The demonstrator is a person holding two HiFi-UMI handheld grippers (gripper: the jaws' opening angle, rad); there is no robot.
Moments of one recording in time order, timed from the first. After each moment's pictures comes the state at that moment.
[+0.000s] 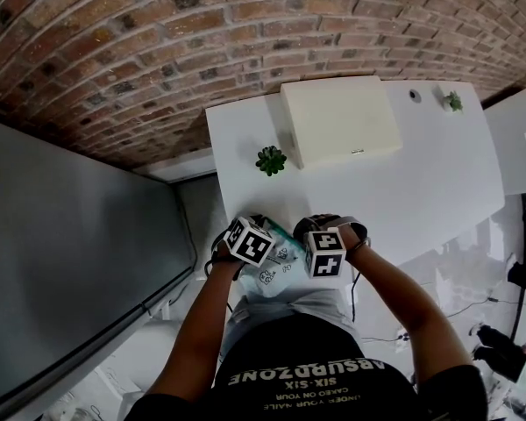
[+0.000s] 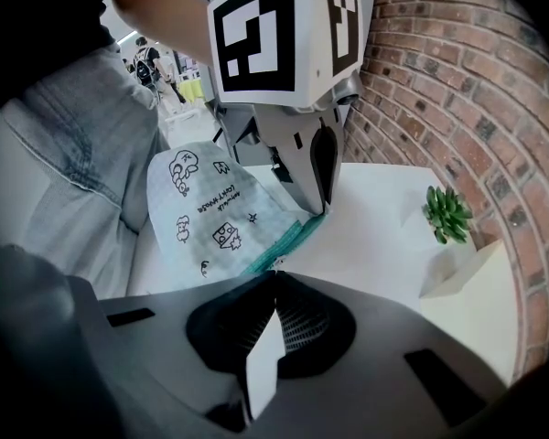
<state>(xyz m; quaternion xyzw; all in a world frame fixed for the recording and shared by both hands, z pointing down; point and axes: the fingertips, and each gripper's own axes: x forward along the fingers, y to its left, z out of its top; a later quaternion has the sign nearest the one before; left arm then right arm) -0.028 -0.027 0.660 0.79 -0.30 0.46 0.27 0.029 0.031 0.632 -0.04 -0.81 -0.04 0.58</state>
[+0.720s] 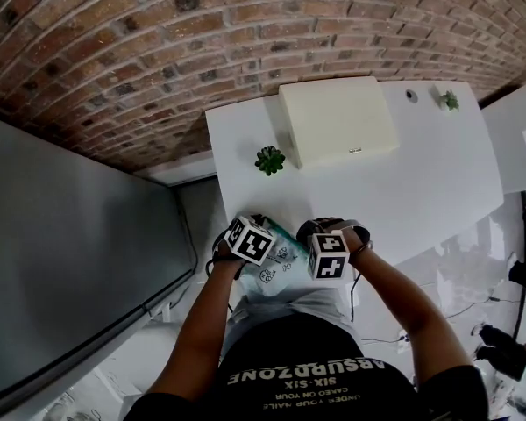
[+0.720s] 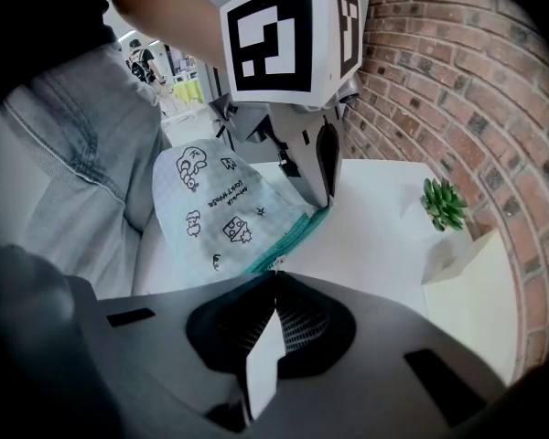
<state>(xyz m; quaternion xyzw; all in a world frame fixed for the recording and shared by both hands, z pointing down) -0.027 -0.025 0.659 0.79 -0.31 0.46 0.27 0.038 0.041 0.632 -0.02 -0.81 -0.03 0.58</state>
